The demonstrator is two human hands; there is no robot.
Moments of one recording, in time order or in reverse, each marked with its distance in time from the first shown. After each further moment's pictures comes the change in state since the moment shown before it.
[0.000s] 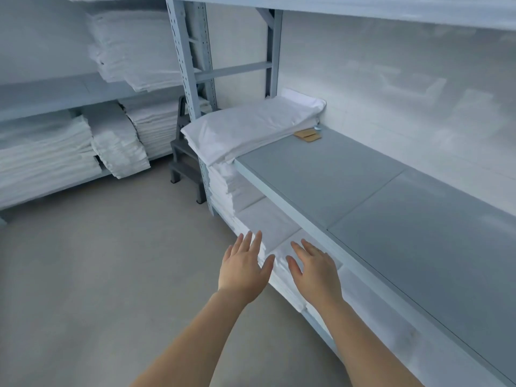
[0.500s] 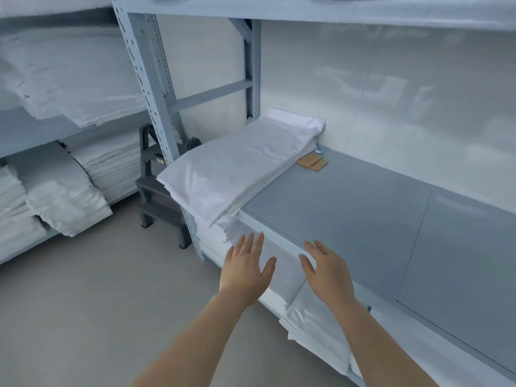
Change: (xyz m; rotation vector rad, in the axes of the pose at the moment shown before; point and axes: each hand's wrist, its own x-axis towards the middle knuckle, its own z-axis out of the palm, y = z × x) left_hand 0.296 -0.145 -0.046 0.063 -0.121 0.217; right_hand 0.266 -0.090 0.041 0.030 0.135 0.264
